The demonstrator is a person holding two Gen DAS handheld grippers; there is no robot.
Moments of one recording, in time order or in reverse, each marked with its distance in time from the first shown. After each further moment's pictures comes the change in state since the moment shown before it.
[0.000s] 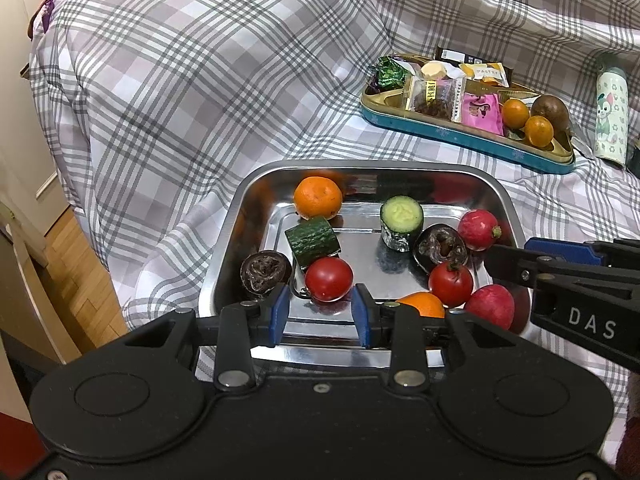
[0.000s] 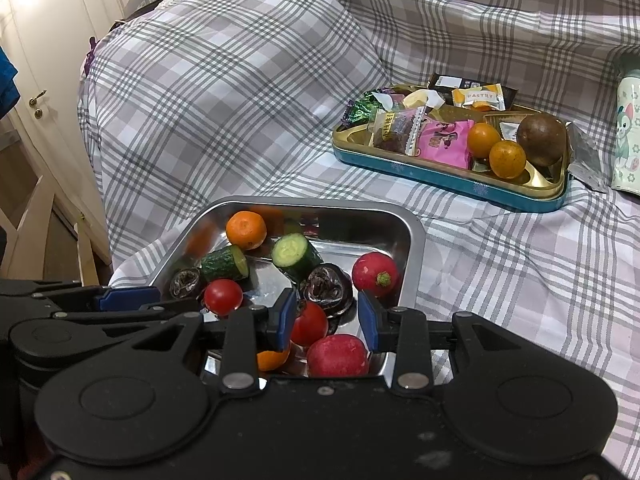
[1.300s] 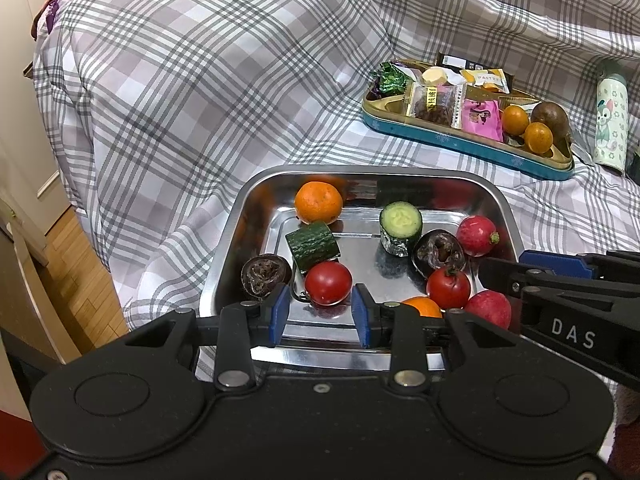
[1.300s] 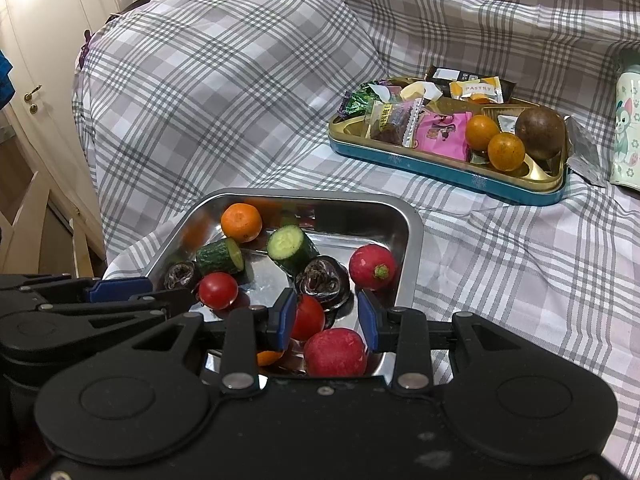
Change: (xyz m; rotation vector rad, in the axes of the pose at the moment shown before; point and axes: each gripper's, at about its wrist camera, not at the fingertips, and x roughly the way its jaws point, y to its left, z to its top) left arm -0.002 -0.002 -0.001 -0.013 -0.012 0.006; right arm 0.004 0.000 0.000 0.001 0.019 -0.014
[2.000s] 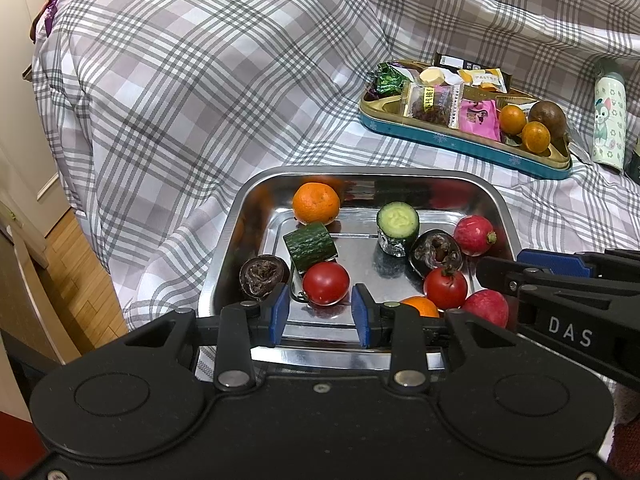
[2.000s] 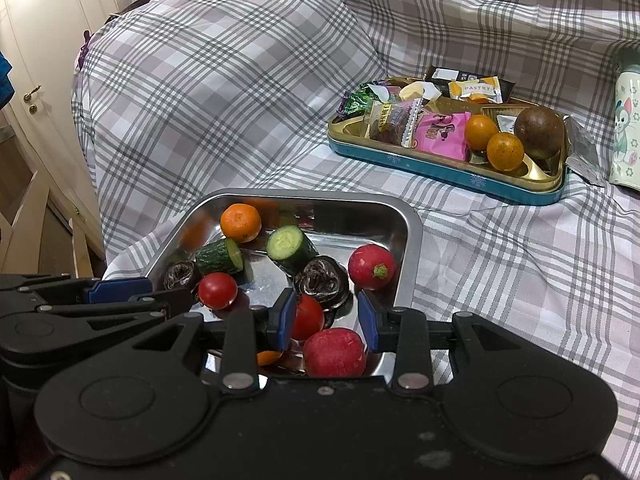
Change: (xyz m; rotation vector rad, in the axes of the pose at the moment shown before) left arm -0.001 0.000 0.000 0.003 -0.002 -0.002; right arm 0.000 -0.001 0.000 0.000 0.001 0.000
